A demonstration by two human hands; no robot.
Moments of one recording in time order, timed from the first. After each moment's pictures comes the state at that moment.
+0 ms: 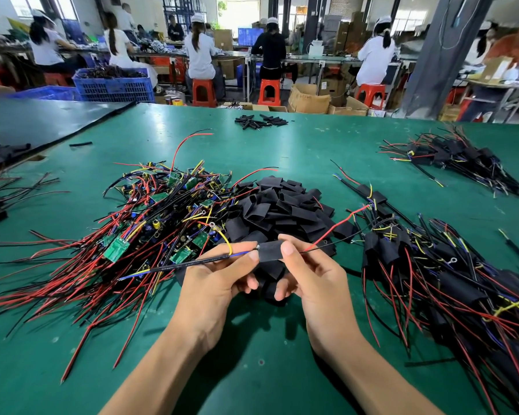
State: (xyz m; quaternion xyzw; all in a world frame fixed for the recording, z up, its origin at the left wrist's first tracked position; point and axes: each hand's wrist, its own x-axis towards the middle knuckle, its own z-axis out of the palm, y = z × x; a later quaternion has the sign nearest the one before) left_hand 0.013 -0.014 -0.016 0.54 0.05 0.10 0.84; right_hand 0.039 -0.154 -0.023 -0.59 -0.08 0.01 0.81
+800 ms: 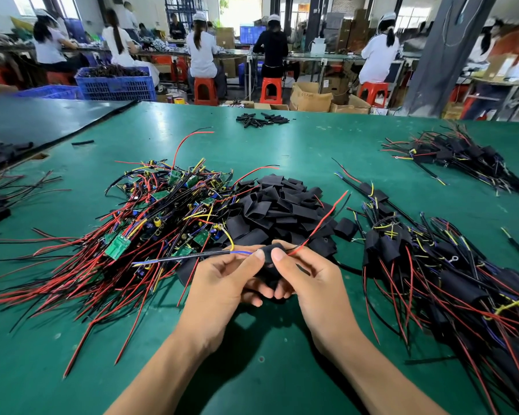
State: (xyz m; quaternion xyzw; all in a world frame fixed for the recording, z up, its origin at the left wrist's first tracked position) left_hand 0.007 -0.020 -0.016 0.60 0.04 0.05 0.79; right_hand 0.040 -0.159 -0.028 -0.64 -0.13 0.02 0.75
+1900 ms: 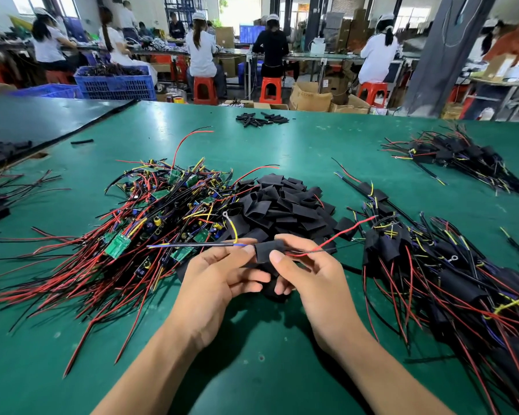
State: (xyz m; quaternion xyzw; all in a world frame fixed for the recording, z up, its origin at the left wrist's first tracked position) left_hand 0.014 -0.007 -0.013 0.53 0.08 0.03 0.84; right_hand 0.042 -0.159 -0.023 -0.62 -0.11 0.02 0.77
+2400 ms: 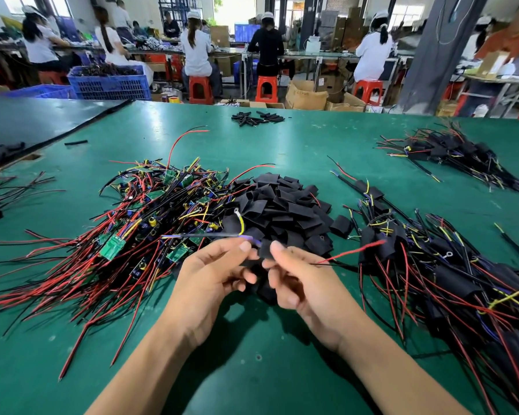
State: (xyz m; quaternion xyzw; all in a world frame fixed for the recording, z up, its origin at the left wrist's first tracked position) left_hand 0.014 -0.005 -0.012 0.56 0.06 0.04 0.83; right_hand 0.043 -0.162 -0.011 -0.55 -0.05 0.20 0.81
